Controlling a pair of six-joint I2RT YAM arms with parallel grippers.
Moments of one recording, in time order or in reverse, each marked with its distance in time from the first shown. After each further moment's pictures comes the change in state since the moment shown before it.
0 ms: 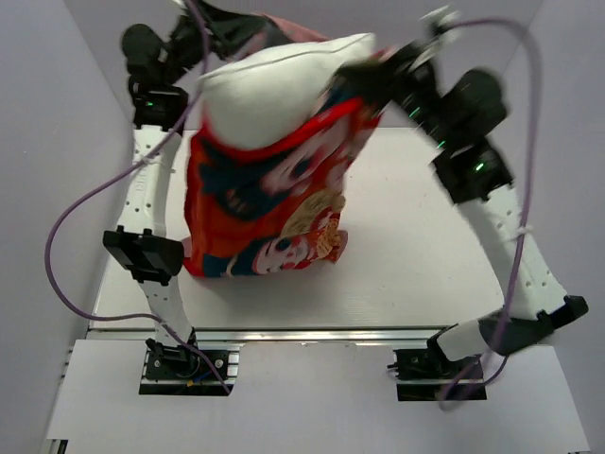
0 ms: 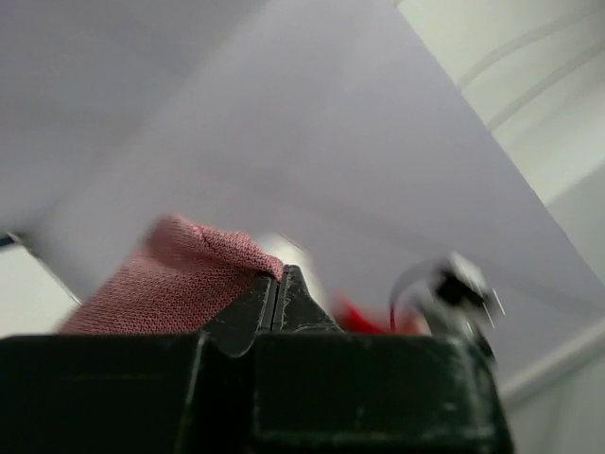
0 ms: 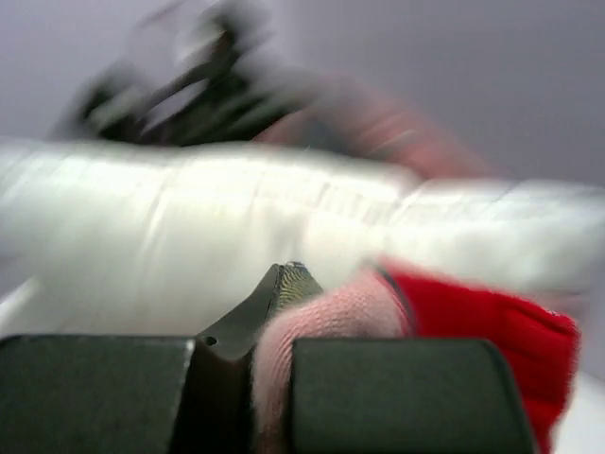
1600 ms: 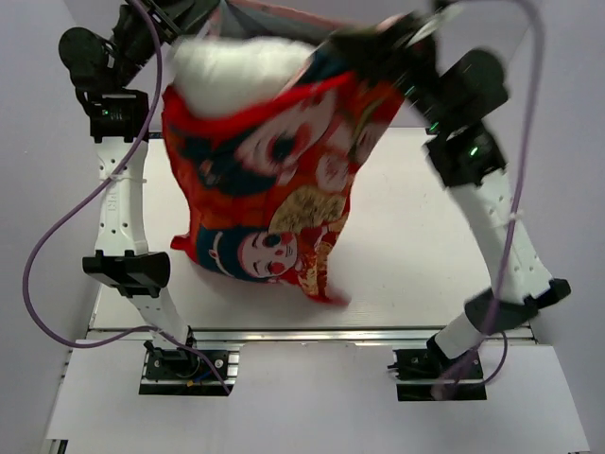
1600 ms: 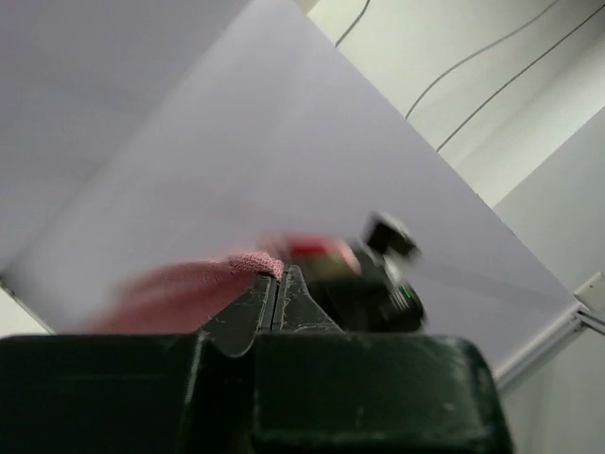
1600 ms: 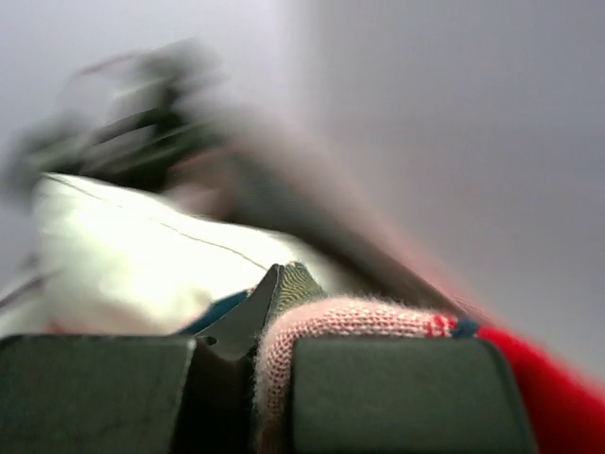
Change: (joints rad) left arm 0.094 -0.125 0.021 0.026 -0.005 -0.108; right arm -0.024 0.146 0.280 0.031 0.019 -0.015
